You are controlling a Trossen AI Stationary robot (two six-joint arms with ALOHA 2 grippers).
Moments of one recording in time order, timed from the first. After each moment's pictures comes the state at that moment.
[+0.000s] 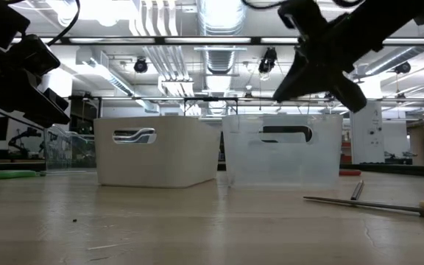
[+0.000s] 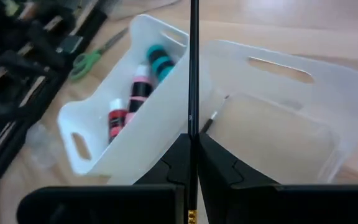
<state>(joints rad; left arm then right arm) -0.10 0.21 0.12 -0.44 -0.03 -0.24 0.29 1.39 0.72 -0.08 0.60 1.25</state>
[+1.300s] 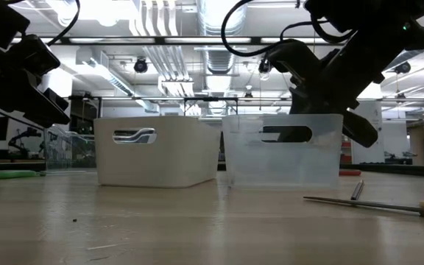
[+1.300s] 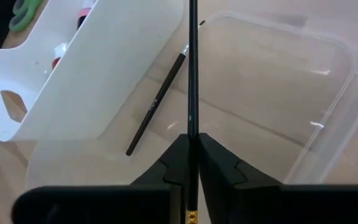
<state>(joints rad) -0.10 0.21 0.12 -0.44 -0.03 -0.24 0.29 1.57 0.73 -0.07 0.45 1.37</state>
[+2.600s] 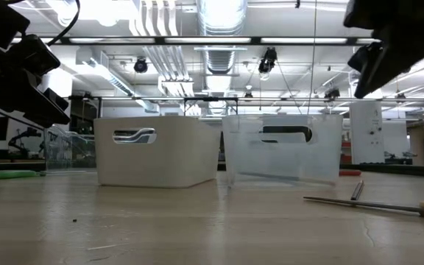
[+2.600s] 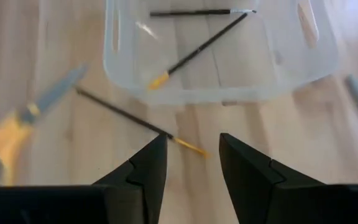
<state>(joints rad) -0.10 0.21 0.12 -0.44 -0.03 -0.24 0.36 1.05 0.73 -0.67 0.25 0.43</state>
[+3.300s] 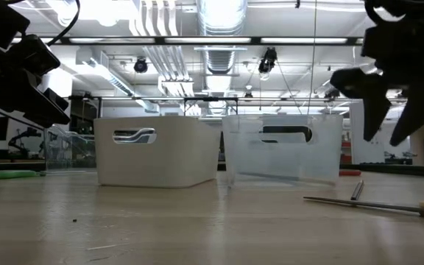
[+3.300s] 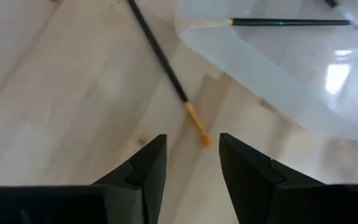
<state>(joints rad) -0.10 0.21 0.12 -0.44 -0.03 -0.24 0.35 1.22 0.63 -0.55 0.16 -0.17</state>
